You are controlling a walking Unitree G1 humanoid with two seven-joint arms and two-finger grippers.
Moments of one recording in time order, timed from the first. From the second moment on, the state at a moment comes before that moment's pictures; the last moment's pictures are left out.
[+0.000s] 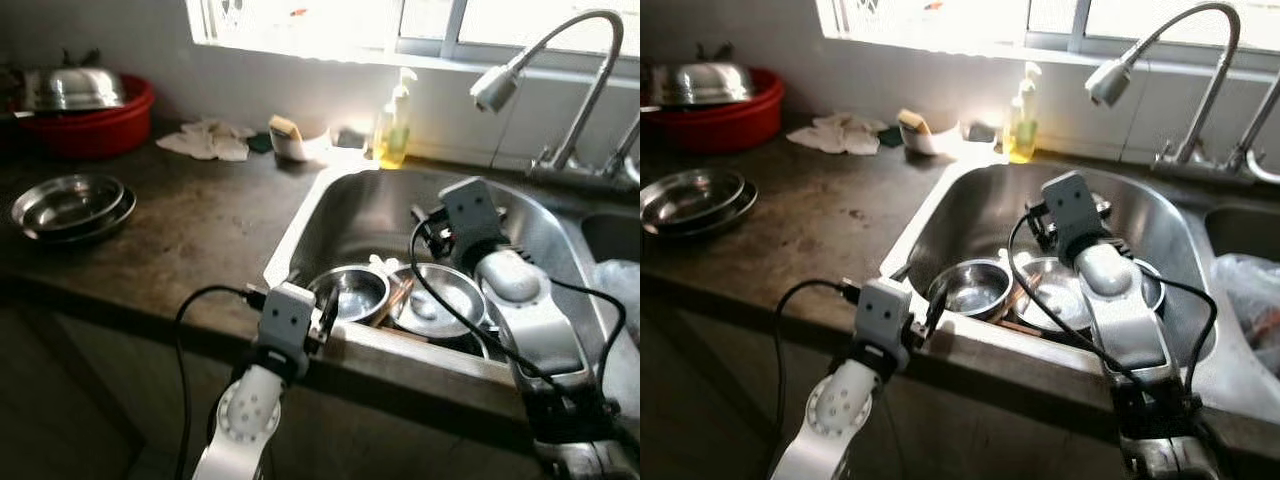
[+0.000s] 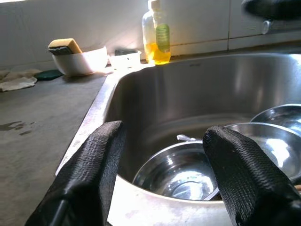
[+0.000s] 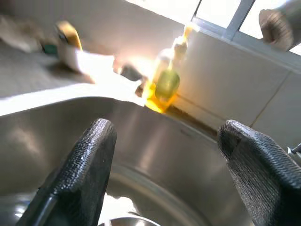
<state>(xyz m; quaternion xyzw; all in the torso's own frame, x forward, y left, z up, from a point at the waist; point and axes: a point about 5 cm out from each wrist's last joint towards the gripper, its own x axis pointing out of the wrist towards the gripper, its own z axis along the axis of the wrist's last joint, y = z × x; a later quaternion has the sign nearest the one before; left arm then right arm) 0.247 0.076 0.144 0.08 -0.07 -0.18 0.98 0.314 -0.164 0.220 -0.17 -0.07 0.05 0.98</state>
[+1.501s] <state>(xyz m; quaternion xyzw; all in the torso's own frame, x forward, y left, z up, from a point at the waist) 0.250 0.083 0.139 0.07 -0.06 -0.16 0.98 0.247 -0.144 0.189 -0.01 -0.09 0.01 1.00</state>
